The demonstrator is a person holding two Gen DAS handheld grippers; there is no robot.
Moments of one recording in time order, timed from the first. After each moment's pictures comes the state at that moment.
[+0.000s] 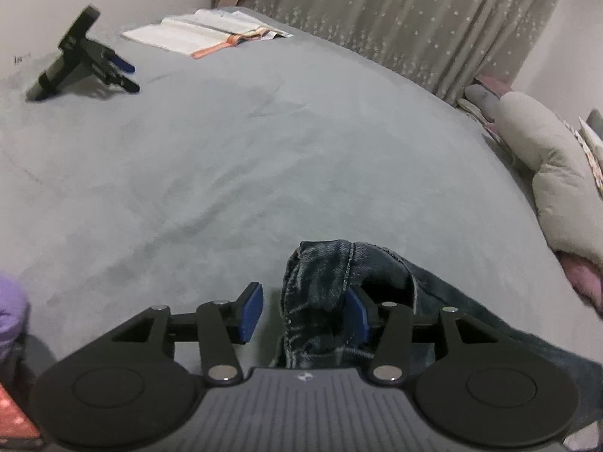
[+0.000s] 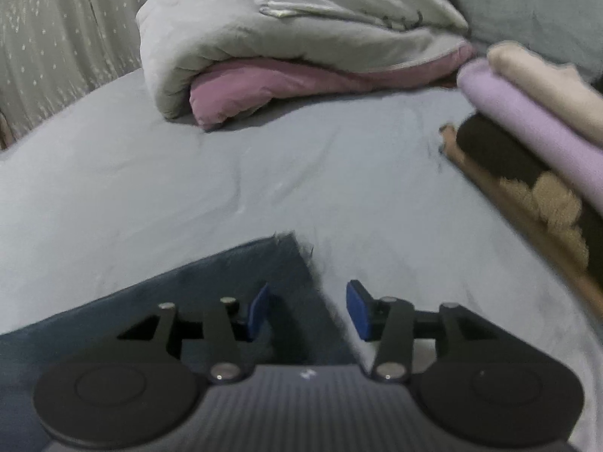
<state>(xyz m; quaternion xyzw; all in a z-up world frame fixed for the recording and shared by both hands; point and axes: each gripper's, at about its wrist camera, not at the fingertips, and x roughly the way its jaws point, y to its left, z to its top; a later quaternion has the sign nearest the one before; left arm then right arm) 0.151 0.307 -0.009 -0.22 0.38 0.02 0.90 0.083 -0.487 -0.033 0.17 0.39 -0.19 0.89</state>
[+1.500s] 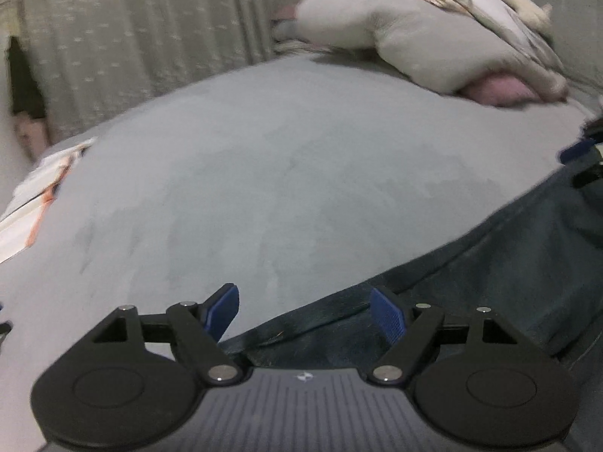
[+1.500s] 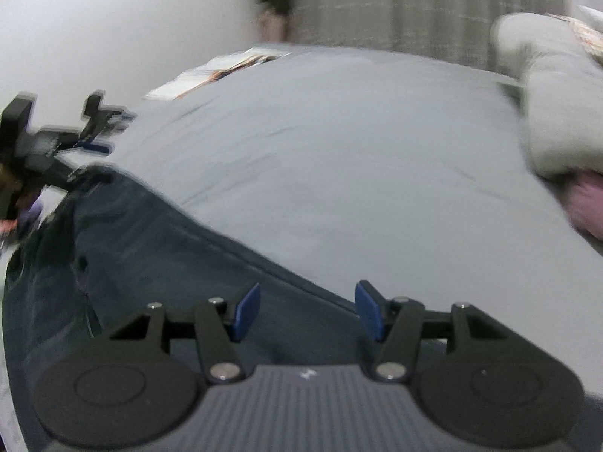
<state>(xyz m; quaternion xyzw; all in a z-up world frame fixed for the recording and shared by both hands) 0.220 0.173 0.007 0.15 0.36 -0.21 0.90 0.160 -0.247 0.002 -0.08 0.38 0.27 0.88</state>
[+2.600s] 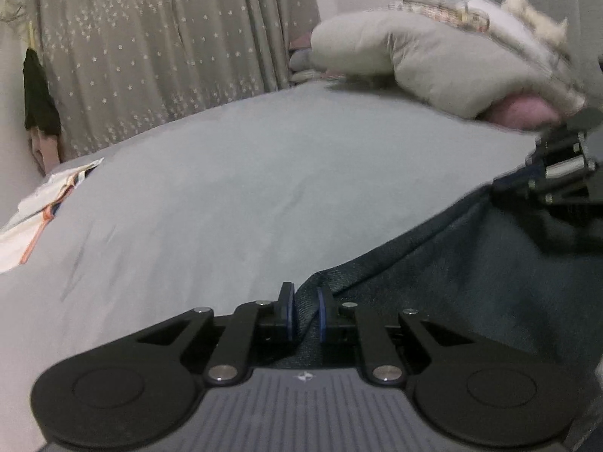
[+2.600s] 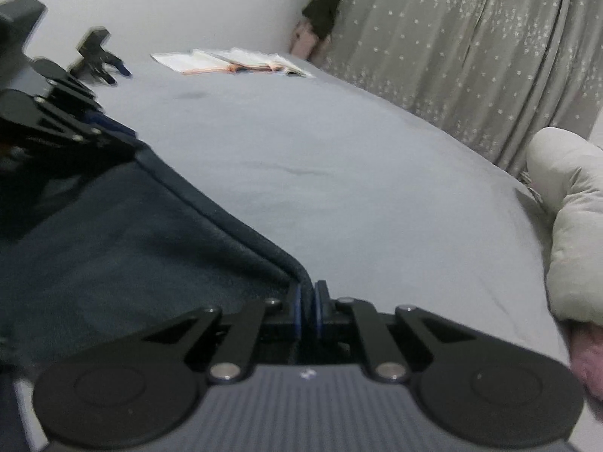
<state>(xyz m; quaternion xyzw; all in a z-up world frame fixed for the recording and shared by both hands) 0.247 0.133 -0.036 0.14 0.30 -0.16 0.93 0.225 -0.118 -0.042 -0.23 0.29 0.21 0.90</state>
